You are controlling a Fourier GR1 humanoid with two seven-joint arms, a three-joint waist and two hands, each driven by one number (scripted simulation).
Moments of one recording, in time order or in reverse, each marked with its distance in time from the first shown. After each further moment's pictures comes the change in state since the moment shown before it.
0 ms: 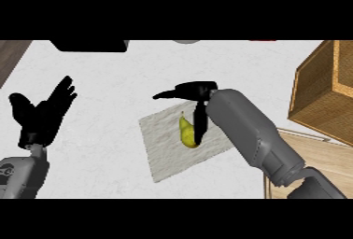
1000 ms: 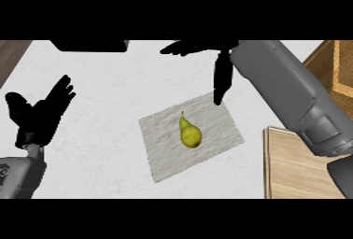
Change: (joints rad) left arm 0.002 0.039 -0.037 -0.016 0.043 0.027 0.006; right arm -0.233 -0.214 -0.035 -0.101 -0.252 0.247 0.151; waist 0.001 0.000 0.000
